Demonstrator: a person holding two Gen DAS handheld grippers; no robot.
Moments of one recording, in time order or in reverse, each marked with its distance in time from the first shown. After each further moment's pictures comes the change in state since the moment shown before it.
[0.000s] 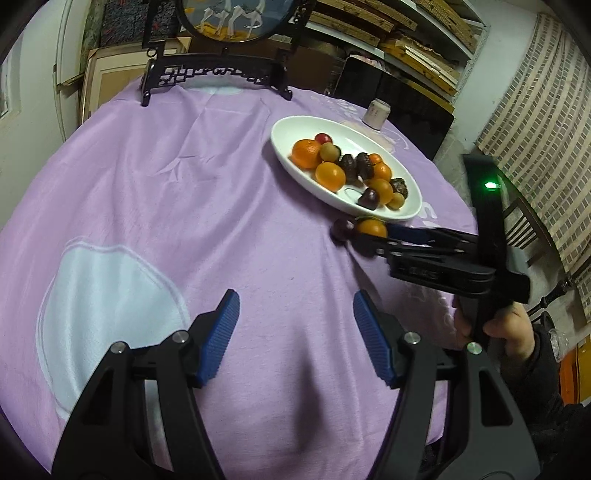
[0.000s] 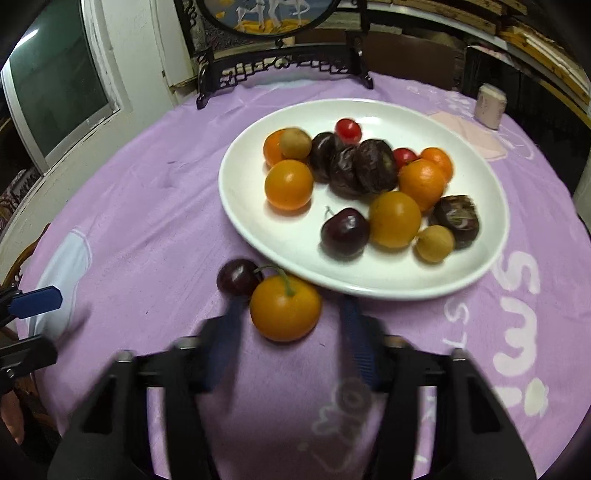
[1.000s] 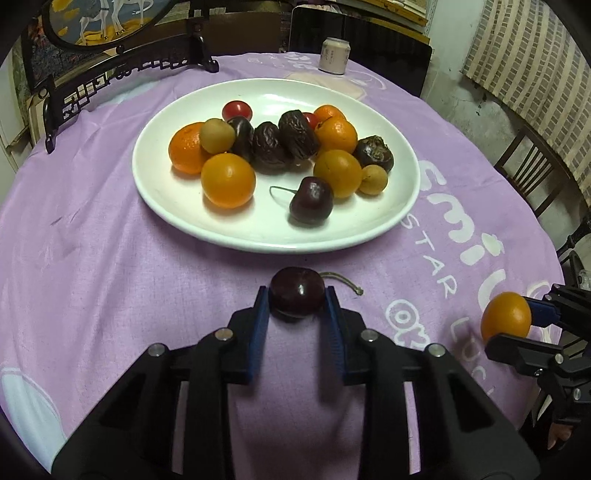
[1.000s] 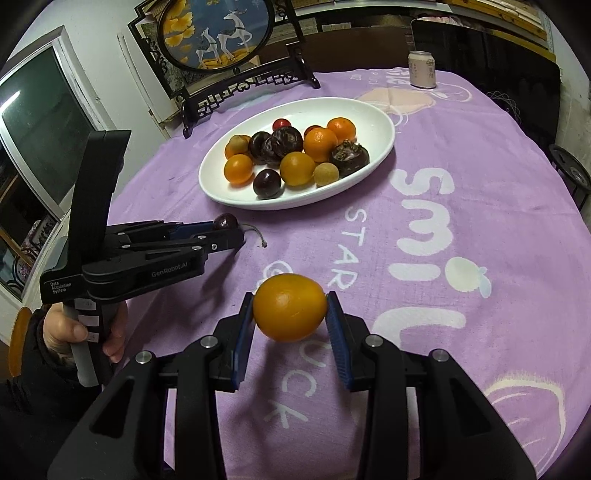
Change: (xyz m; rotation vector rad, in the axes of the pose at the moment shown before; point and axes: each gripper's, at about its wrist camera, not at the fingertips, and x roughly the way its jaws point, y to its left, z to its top) left arm 0.133 -0.086 0.049 0.231 0.149 0.044; right arm -0.094 -0.060 -0.073 0.196 -0.054 0.065
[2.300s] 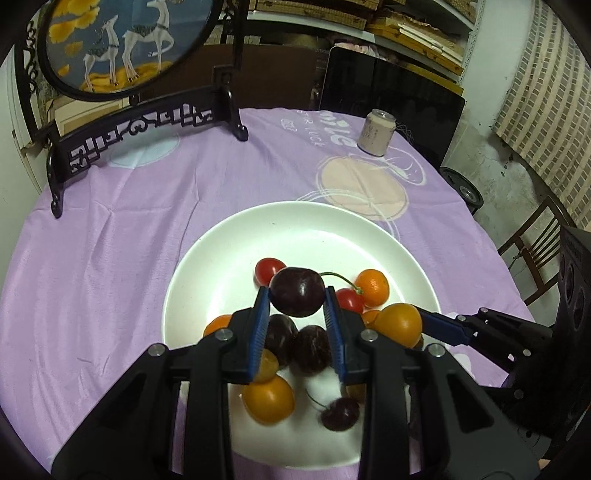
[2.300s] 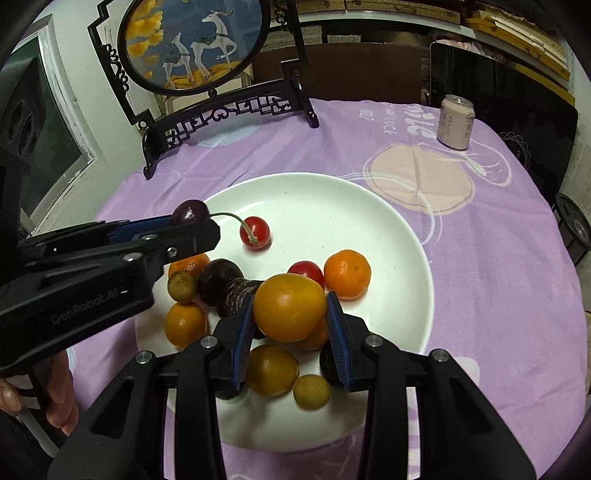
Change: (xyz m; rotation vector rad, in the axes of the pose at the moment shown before) left arm 0.006 0.035 0.149 -0.122 -0.098 0.042; right arm 0.095 -0.009 0.161 -0.074 -0.021 -0.082
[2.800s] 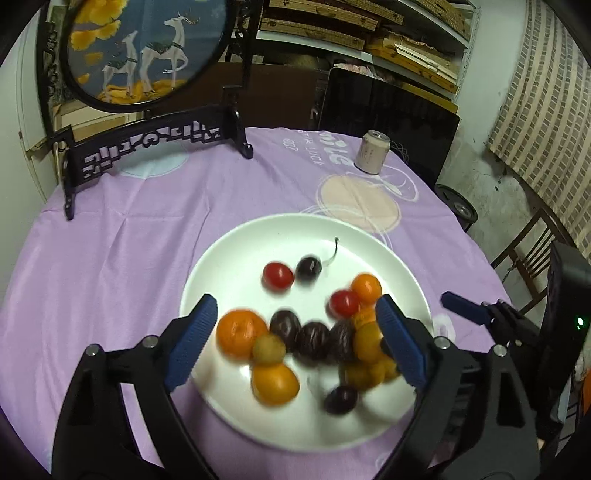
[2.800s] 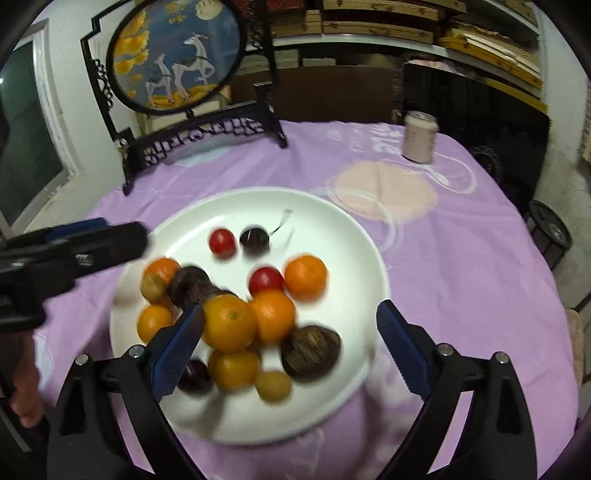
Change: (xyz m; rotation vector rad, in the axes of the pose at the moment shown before) left arm -0.040 0.005 -0.022 -0.006 -0.091 0.002; right arm -0.020 -0.012 -0.021 0.025 -0.100 -0.116
